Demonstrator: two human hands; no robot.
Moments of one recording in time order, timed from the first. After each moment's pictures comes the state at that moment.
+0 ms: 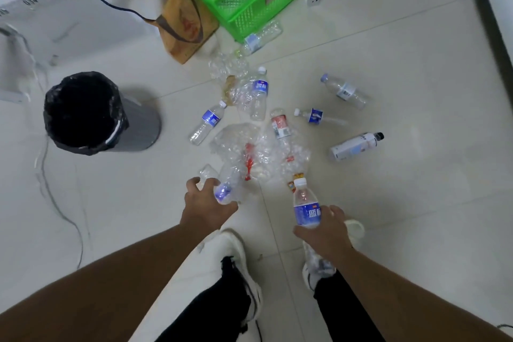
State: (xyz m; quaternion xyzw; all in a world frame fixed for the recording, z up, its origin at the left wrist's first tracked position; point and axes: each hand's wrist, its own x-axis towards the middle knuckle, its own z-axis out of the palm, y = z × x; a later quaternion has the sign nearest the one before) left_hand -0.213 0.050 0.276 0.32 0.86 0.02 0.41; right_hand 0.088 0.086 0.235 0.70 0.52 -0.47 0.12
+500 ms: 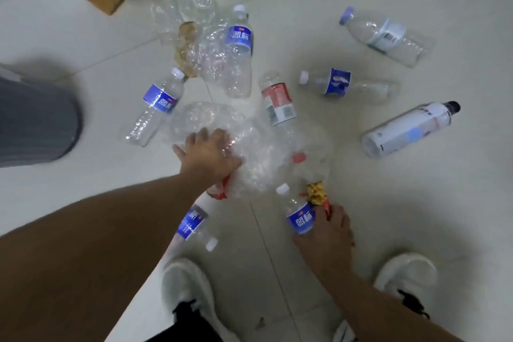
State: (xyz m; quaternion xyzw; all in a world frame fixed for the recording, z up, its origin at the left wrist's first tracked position) left_hand -0.243 0.178 -0.074 0.49 0.81 -0.09 0.30; right_hand 0.061 0.066 -0.090 0.70 0.64 -0.30 0.09
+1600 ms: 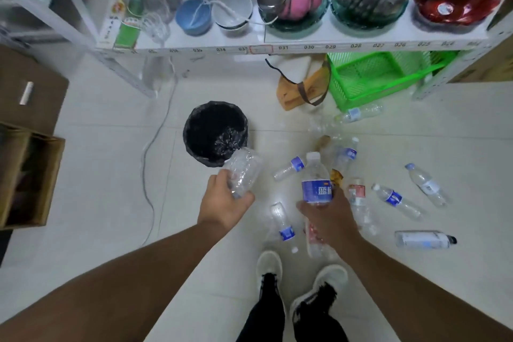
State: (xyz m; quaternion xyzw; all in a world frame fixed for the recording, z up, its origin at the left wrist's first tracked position) left_hand -0.439 0.025 0.428 0.21 0.90 0.25 0.30; right_hand -0.221 0.172 0.430 0.60 0.55 -0.58 -0.02
